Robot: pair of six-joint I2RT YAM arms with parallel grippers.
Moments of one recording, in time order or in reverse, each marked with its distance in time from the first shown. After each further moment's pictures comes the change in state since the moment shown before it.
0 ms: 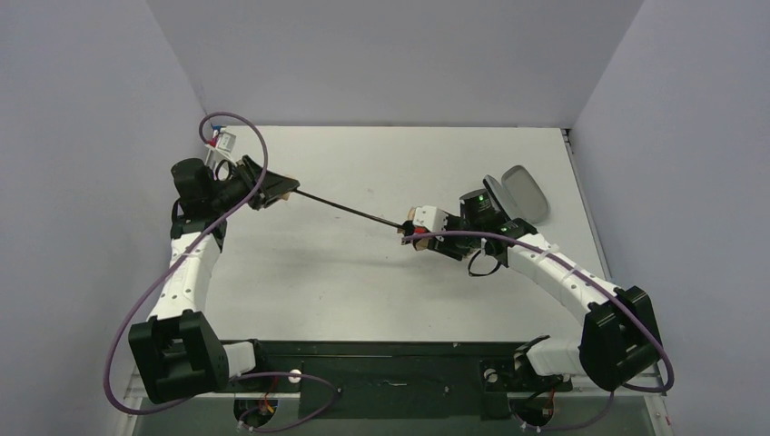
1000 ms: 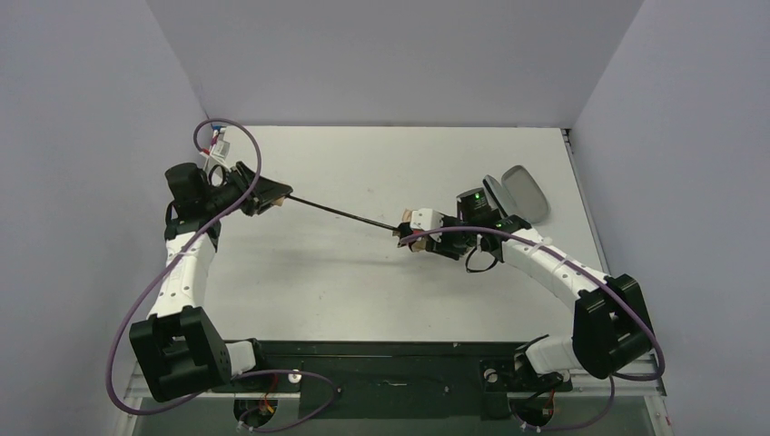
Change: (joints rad) left arm 0.065 0.013 0.000 -0.093 0.021 0.058; right arm -0.021 0.062 0.004 0.021 -0.071 -0.086
